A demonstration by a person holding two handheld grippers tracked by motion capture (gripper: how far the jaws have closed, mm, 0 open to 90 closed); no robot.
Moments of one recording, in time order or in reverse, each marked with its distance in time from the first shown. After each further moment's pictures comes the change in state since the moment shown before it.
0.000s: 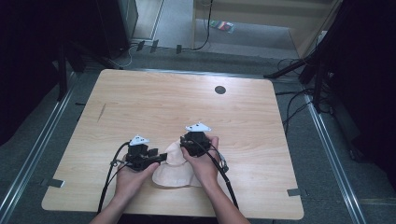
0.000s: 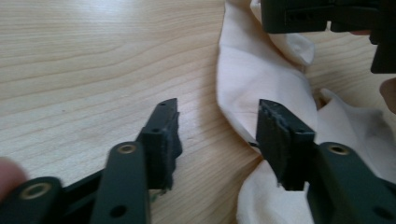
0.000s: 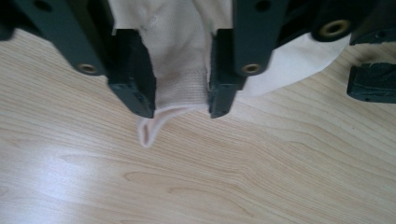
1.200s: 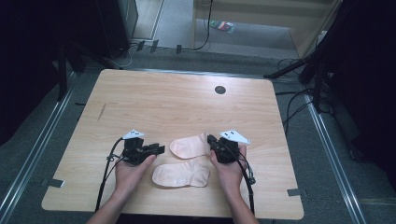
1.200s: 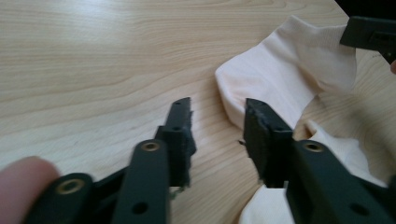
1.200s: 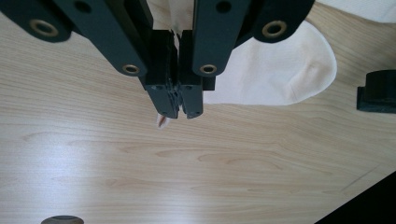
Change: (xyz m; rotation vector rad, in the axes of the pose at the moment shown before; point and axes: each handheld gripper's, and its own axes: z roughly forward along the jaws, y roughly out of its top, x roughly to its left) left arm 0.008 0.018 -0.002 -0.056 -0.054 -0.066; right arm -0.064 -0.033 -0.054 -0.190 0.031 0.155
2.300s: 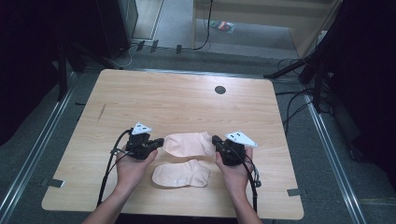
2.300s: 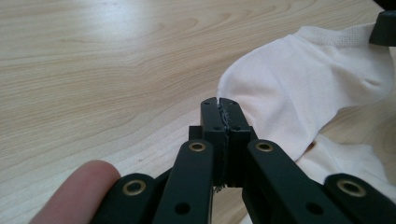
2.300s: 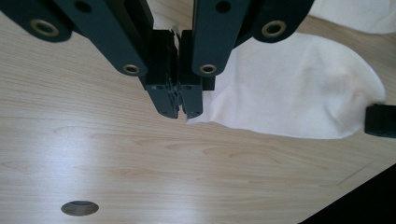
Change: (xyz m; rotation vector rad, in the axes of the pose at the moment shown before) left arm -0.026 0.020 -0.018 -0.002 0.121 0.153; right arm -0.005 0.004 -0.023 -0.026 -0.008 -0.021
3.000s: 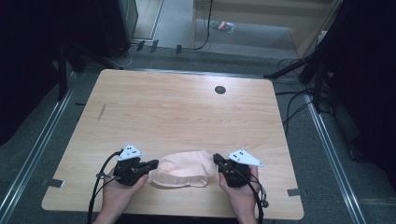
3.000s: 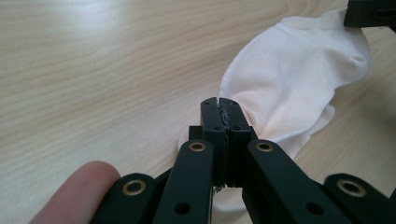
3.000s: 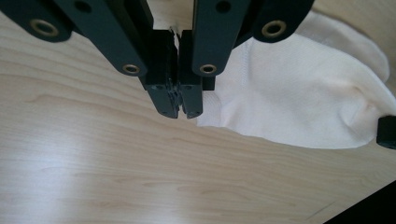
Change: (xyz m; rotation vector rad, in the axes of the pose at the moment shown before) left arm -0.018 -0.052 -0.044 0.037 -0.088 0.031; right arm 0.018 -0.028 -0.049 0.065 0.046 -0.051
